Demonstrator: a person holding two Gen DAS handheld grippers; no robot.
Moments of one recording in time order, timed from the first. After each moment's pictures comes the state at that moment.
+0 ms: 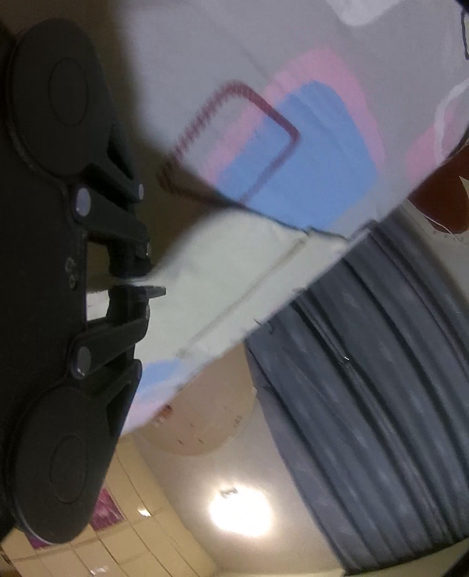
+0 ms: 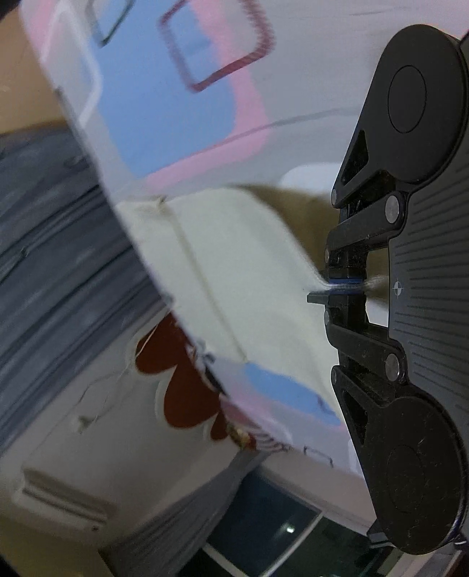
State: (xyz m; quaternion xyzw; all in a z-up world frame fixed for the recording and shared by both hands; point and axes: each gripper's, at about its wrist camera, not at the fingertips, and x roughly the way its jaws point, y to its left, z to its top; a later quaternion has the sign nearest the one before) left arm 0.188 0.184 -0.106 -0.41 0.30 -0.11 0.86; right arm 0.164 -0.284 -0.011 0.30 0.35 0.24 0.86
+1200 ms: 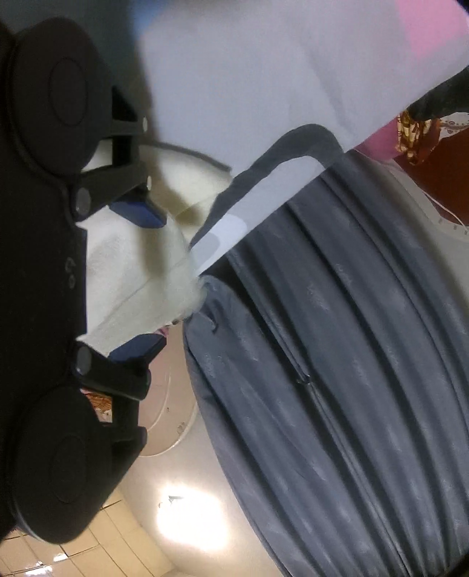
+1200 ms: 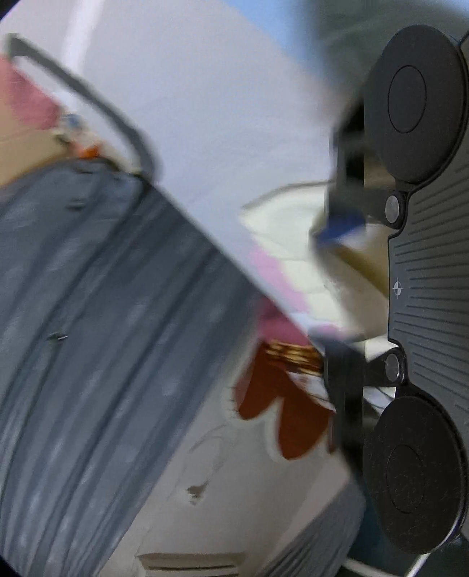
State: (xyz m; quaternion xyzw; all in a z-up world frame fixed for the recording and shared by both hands) left arm 0.545 0.220 -0.146 -0.43 0.27 -0.12 0.85; right arm 0.536 -0.317 -0.109 0.44 0.29 0.15 0.84
